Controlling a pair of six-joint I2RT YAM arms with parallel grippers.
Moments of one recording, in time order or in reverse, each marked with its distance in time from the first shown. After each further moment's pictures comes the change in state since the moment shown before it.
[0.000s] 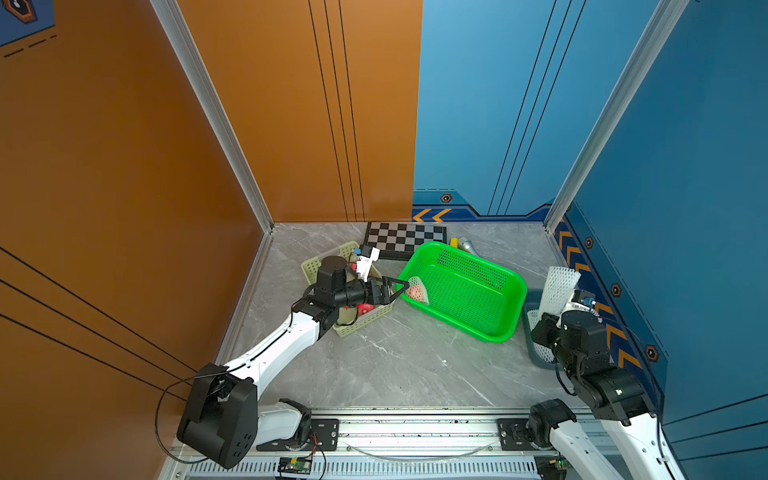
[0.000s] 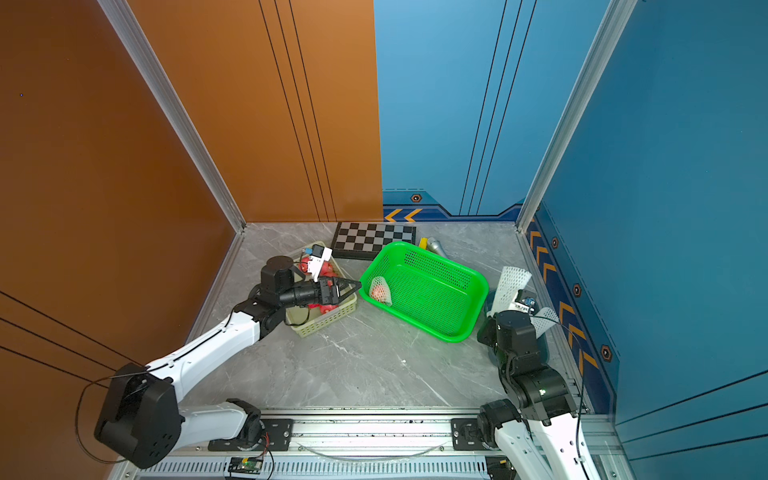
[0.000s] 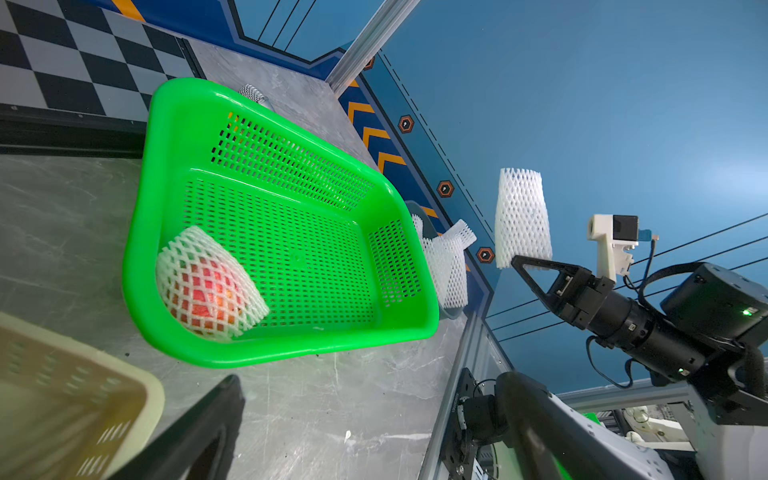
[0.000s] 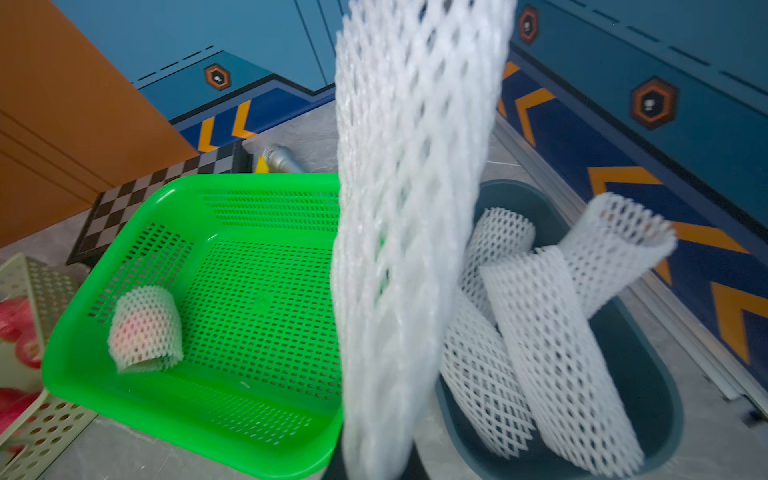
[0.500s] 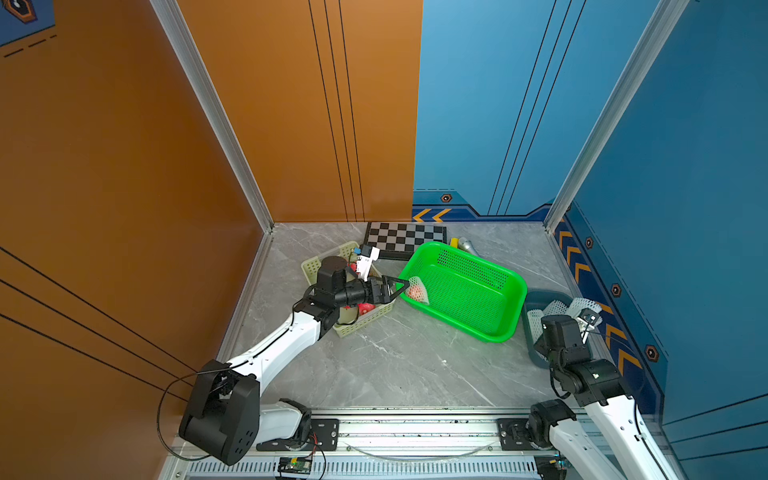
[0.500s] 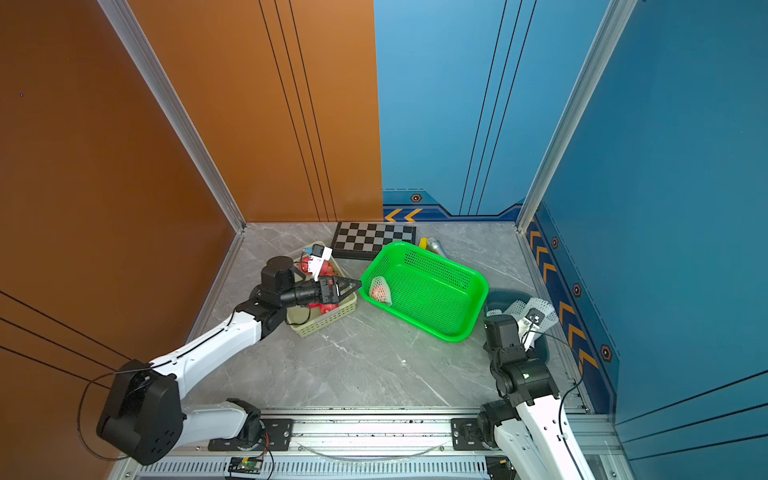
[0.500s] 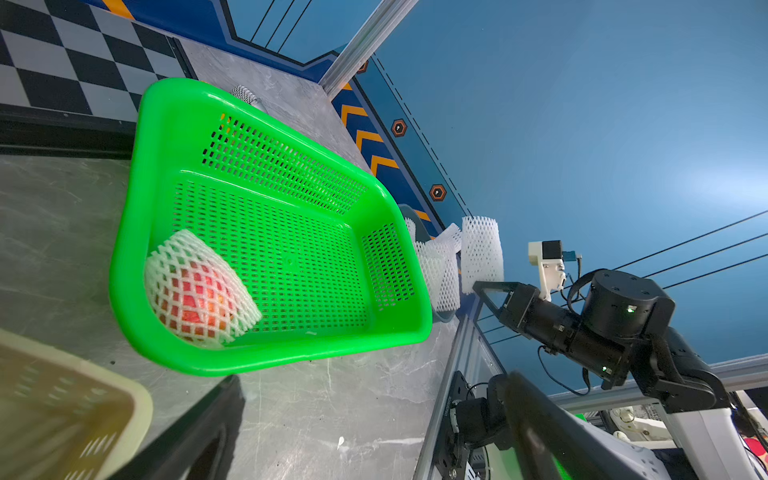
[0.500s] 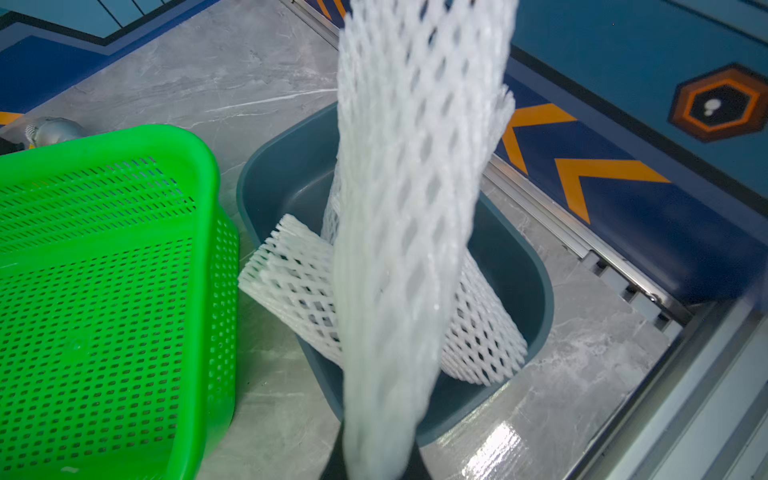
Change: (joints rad) left arm 0.006 0.007 -0.011 0.042 0.015 -0.026; right arm -0.089 0.069 -0.149 -0.077 0.148 0.213
